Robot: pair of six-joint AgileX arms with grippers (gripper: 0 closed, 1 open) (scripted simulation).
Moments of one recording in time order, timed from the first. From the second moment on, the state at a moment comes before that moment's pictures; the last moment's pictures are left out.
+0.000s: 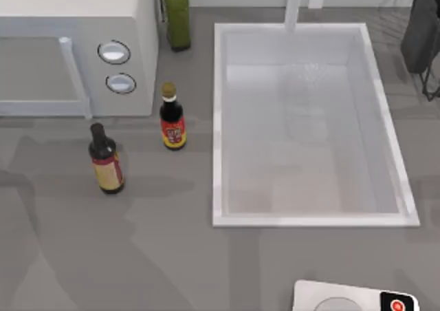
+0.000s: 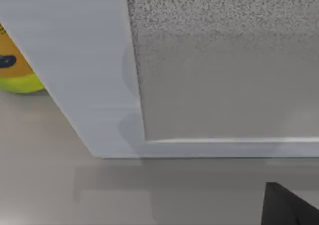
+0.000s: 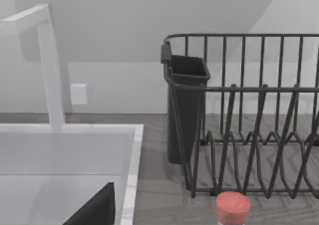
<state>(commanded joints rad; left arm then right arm) 0.35 1.68 1.02 -0.16 0.26 0.28 0.00 0.00 0.00 0.00 0.00 0.00</state>
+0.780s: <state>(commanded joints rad) 0.31 1.74 0.90 0.02 0.24 0.26 0.00 0.00 0.00 0.00 0.00 0.00</state>
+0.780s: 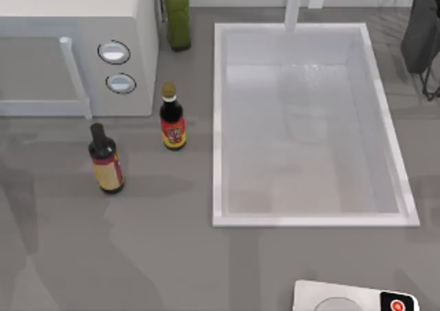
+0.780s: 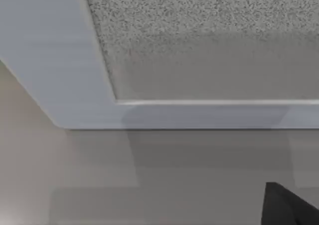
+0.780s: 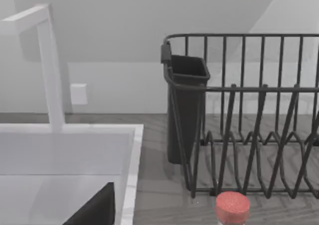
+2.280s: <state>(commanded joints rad) 0.03 1.99 1.19 0.01 0.05 0.05 0.00 0.00 0.00 0.00 0.00 0.00</state>
